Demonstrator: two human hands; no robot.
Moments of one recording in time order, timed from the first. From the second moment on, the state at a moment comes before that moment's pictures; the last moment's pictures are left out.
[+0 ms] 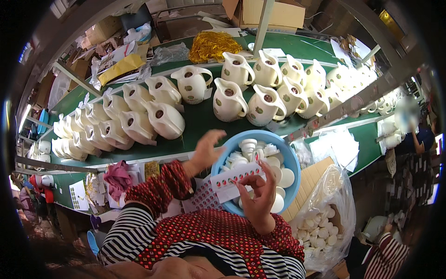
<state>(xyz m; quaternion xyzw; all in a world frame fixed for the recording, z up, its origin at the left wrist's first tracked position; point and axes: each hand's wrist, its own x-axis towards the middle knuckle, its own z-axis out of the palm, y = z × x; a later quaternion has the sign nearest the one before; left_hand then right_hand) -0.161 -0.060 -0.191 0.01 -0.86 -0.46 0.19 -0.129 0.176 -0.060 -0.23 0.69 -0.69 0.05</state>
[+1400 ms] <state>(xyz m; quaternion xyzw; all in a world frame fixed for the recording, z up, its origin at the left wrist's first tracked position) 0.067 -0.105 -0.121 0.11 -0.72 -0.63 0.29 -0.065 0.150 -0.009 -0.25 0.68 -0.66 0.20</state>
